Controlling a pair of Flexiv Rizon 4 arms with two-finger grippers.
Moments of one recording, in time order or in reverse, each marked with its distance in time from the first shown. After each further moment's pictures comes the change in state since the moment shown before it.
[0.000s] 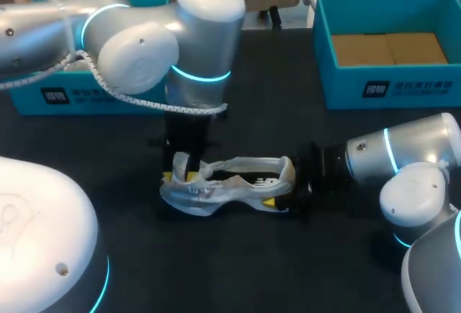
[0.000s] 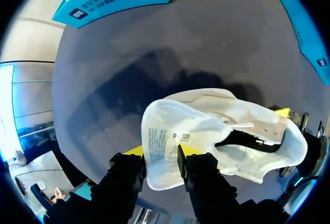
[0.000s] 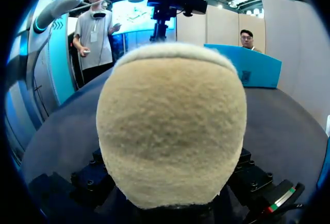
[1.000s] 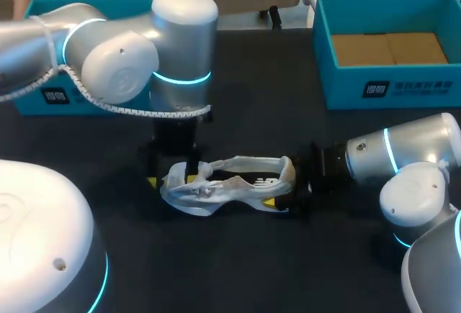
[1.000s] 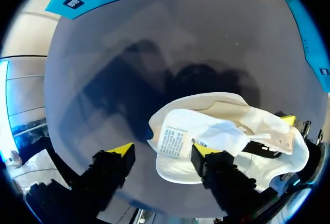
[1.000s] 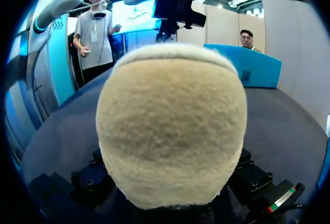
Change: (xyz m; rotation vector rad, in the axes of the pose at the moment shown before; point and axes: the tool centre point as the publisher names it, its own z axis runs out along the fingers) left arm -0.007 -0.007 0.019 -0.046 0.063 -0.003; right arm 0.000 0.000 0.000 0.000 0.000 0.000
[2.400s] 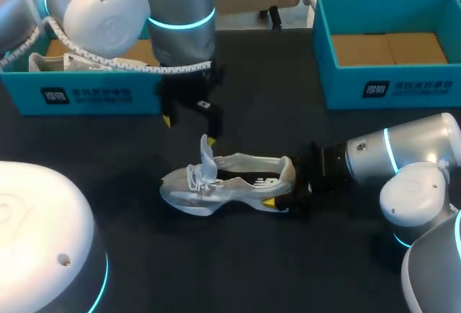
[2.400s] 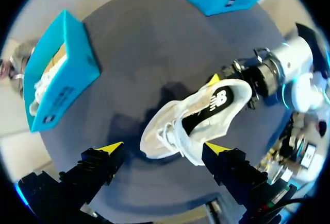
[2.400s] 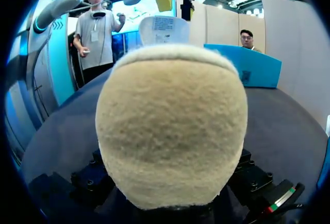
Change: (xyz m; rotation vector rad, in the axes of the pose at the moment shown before) left arm 0.032 -0.017 -0.118 0.213 0.118 0.804; right arm 0.000 0.000 0.000 0.000 0.000 0.000
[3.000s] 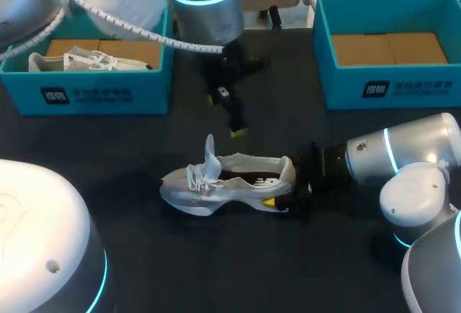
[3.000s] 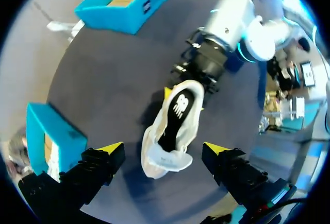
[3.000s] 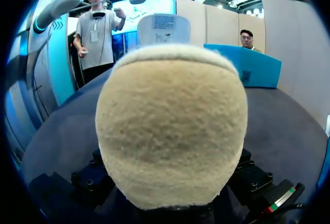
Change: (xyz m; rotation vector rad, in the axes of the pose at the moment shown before) left arm 0.054 -0.041 -0.035 0.071 0.073 0.586; right arm 0.000 0.000 0.000 0.000 0.000 0.000
